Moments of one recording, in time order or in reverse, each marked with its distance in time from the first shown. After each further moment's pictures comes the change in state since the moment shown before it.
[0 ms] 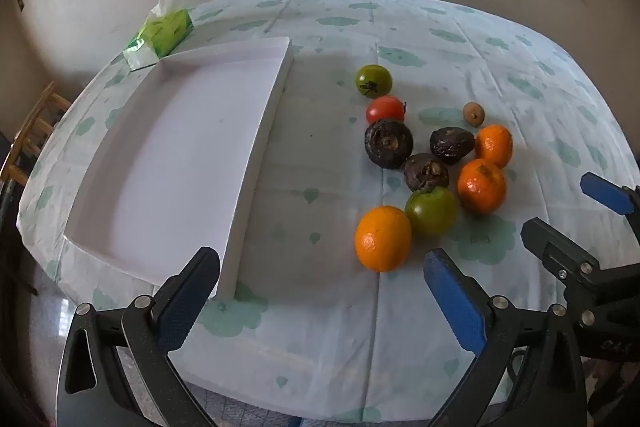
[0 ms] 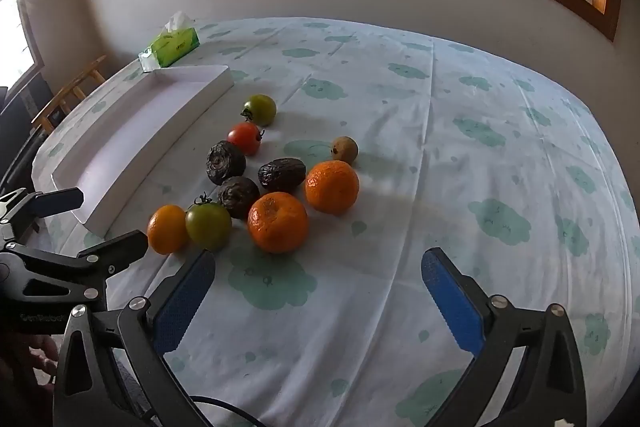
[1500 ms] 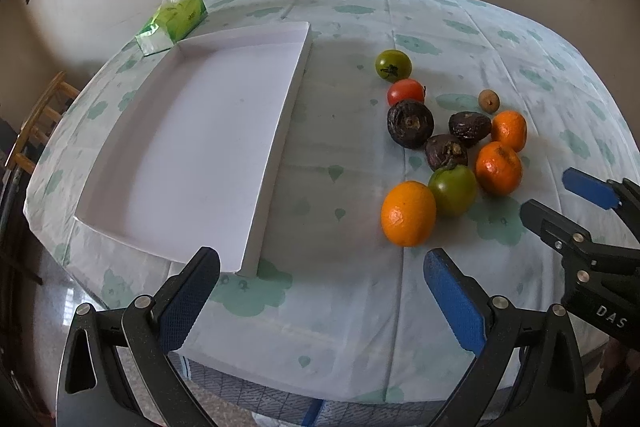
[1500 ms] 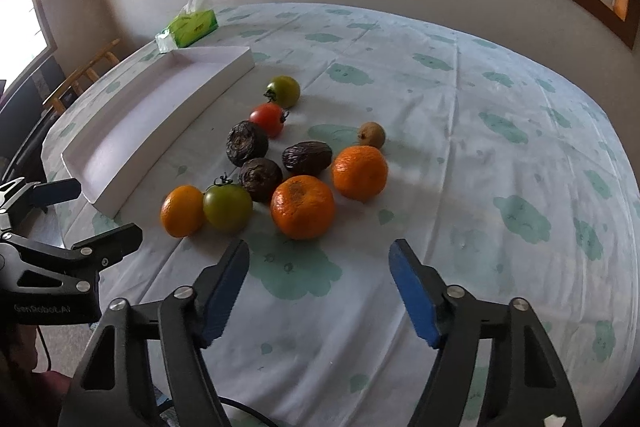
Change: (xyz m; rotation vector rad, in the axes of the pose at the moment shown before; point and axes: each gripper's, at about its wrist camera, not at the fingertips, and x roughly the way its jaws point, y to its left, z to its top) left arm -0.003 0.014 -0.010 -0.014 0.031 0.018; right arm 0.011 0.016 -0.004 -0.059 0.042 0.038
